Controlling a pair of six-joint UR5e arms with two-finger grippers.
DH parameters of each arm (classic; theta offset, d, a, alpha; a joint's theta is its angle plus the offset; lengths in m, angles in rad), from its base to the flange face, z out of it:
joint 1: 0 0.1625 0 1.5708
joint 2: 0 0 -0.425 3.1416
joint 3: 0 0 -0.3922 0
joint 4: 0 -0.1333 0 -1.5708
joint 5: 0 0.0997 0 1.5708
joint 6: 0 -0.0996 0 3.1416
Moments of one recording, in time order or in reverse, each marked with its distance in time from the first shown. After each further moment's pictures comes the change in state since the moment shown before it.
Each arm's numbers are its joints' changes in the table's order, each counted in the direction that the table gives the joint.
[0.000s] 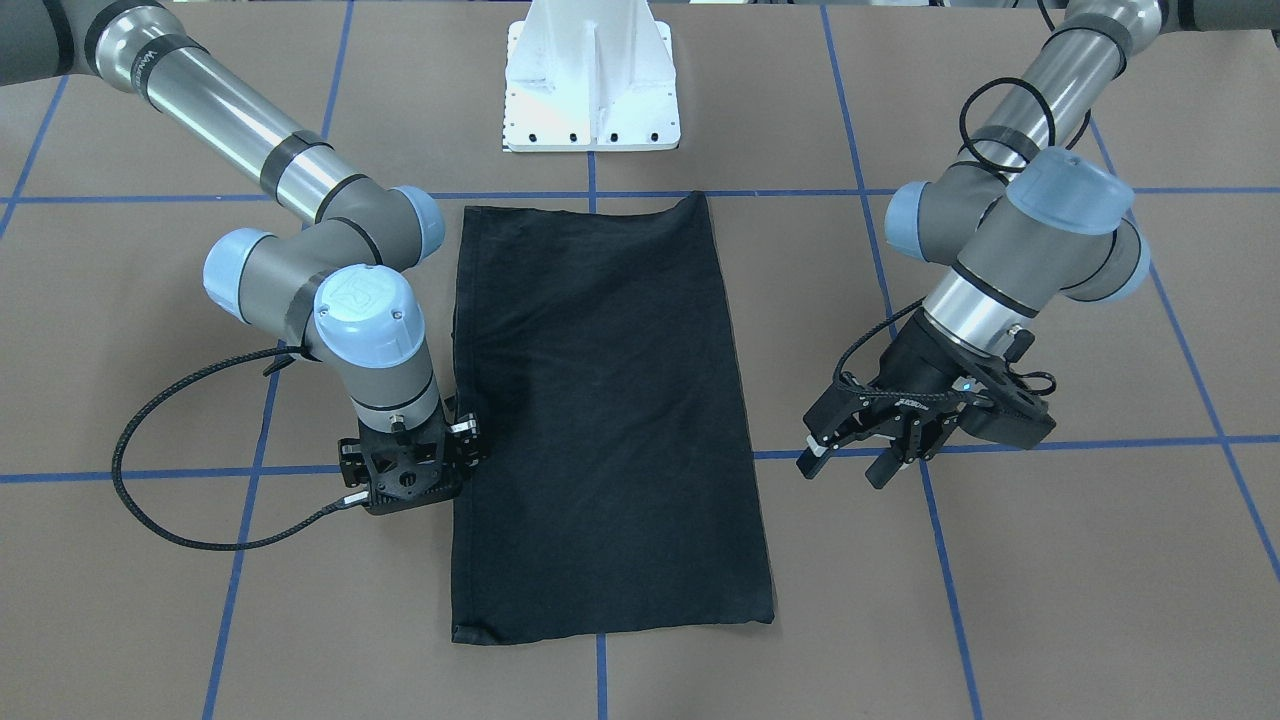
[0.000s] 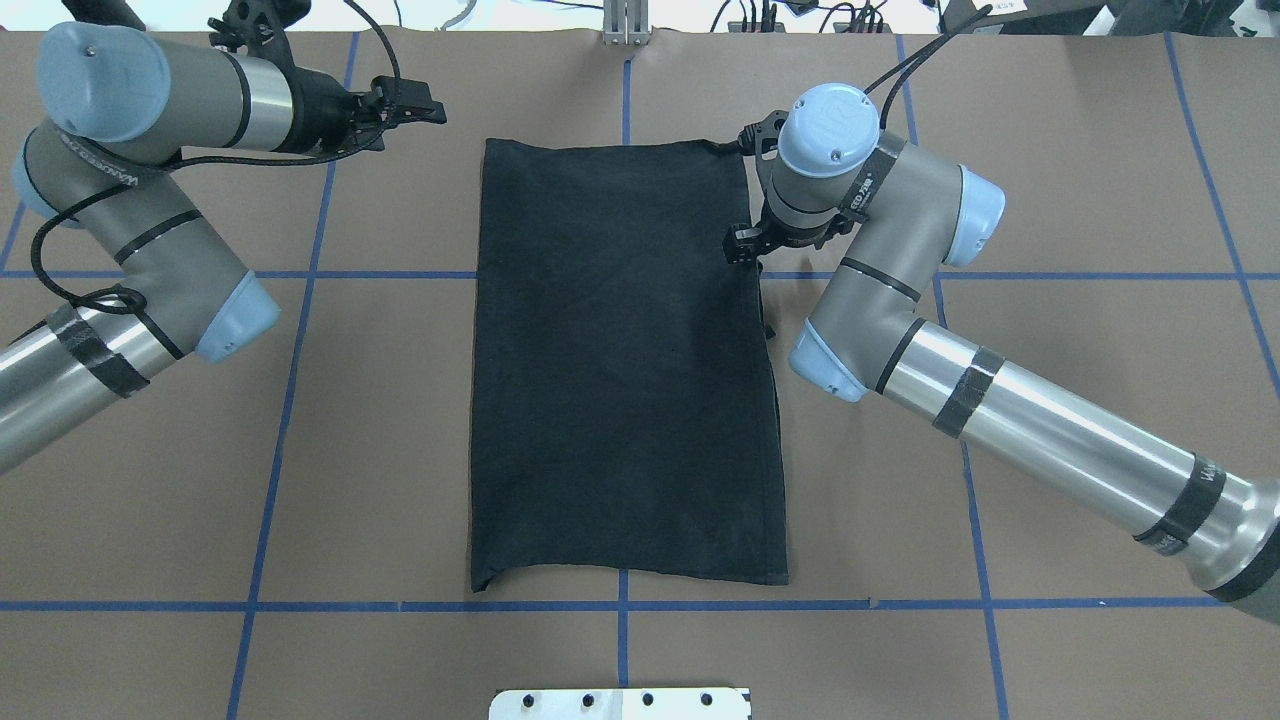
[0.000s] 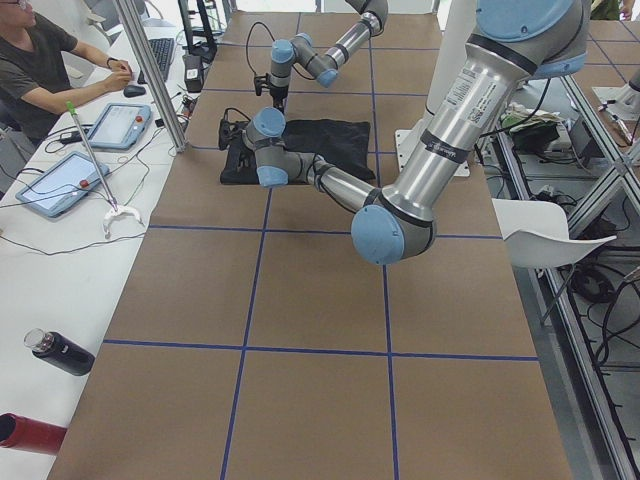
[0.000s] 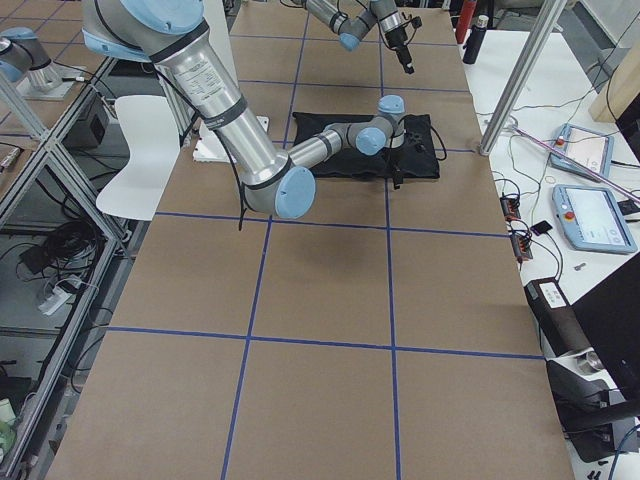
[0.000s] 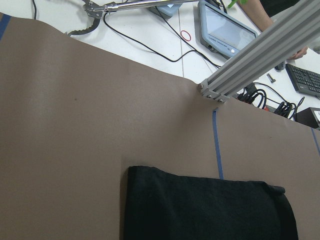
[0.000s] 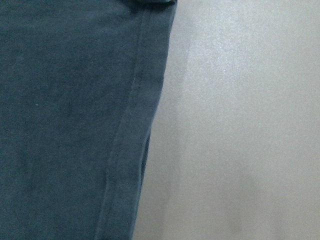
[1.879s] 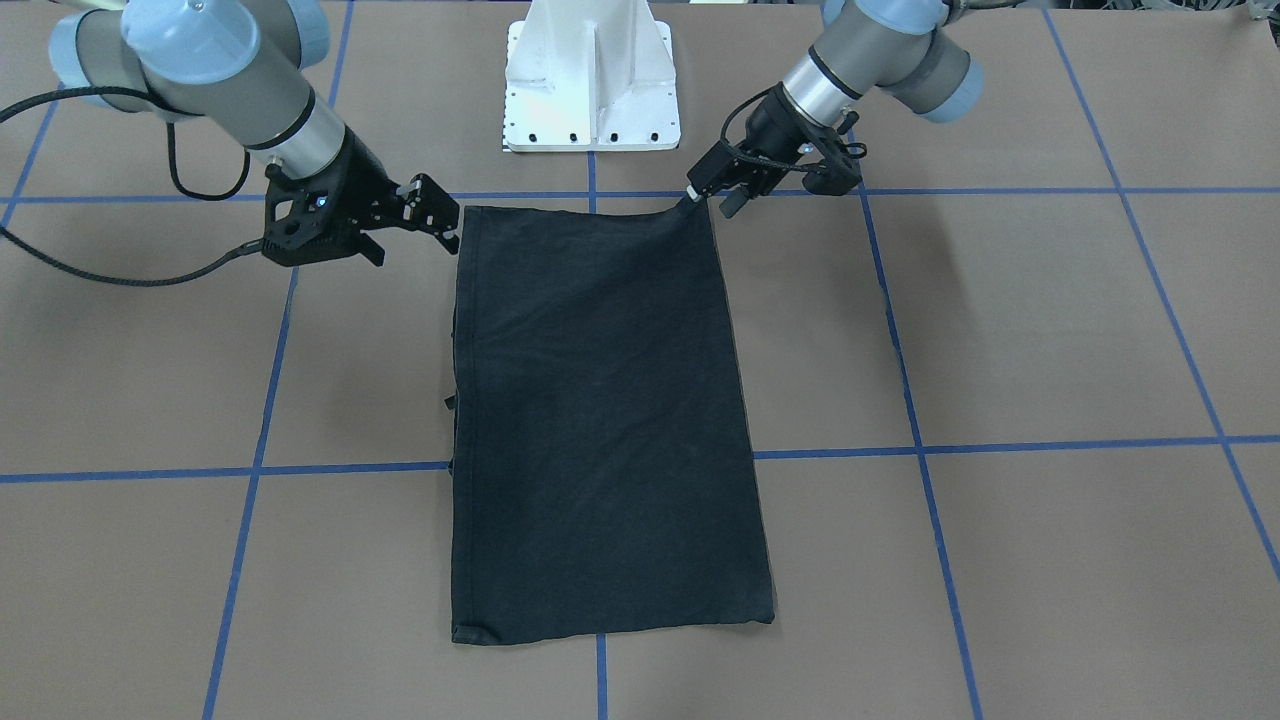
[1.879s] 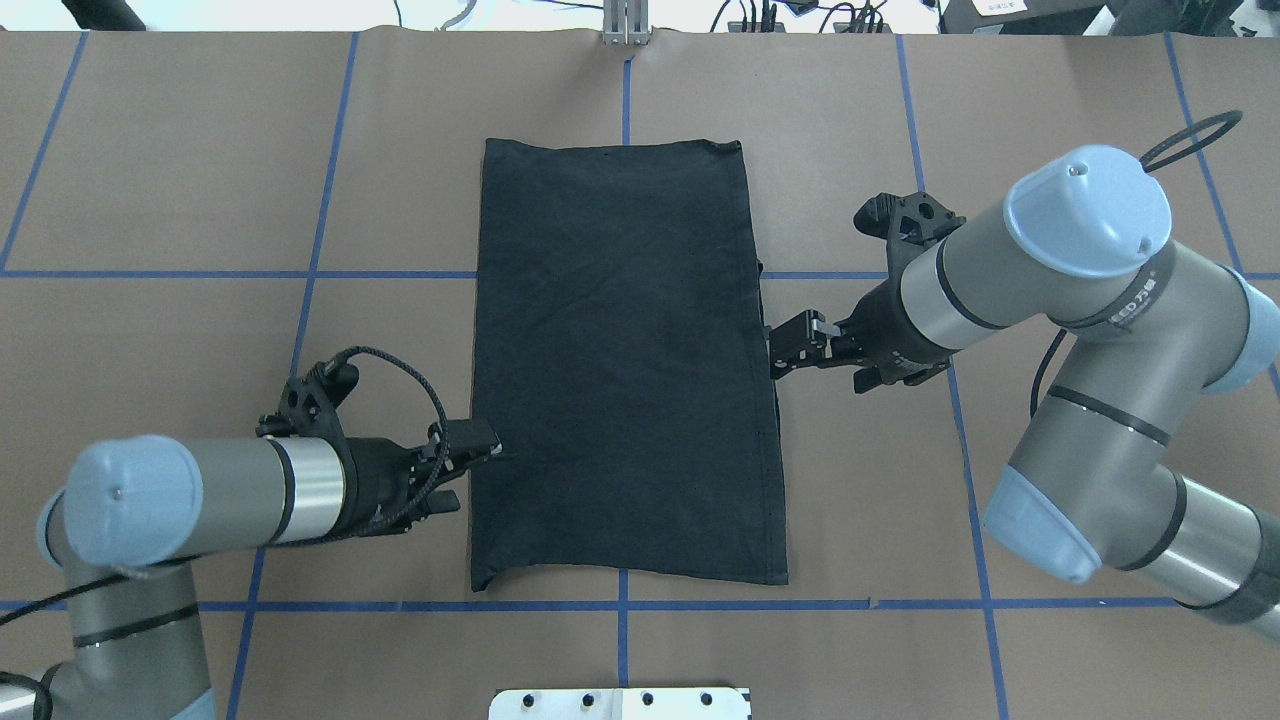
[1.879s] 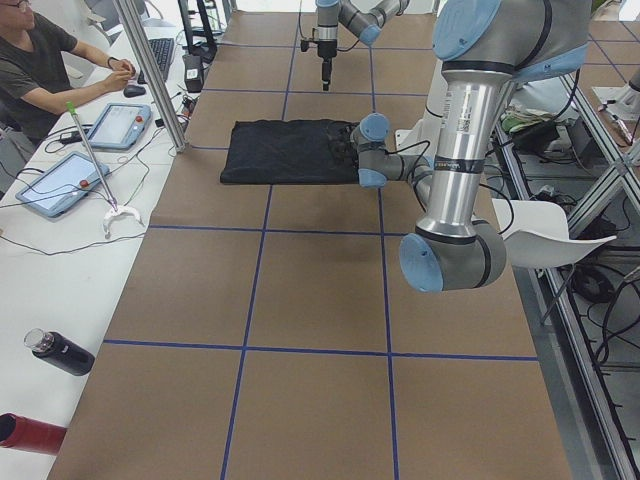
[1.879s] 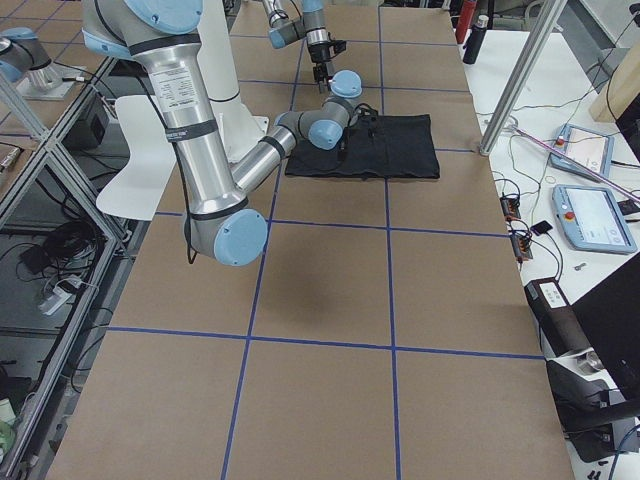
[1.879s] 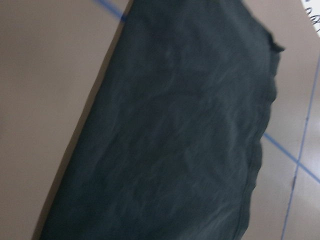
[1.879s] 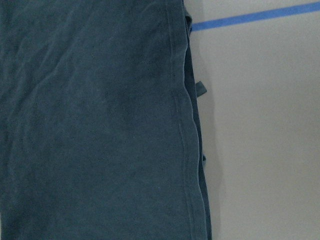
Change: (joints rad) left arm 0.589 0.375 0.525 -0.092 0.272 0.633; right arm -0.085 -0.424 -0.750 0.002 0.261 -0.513
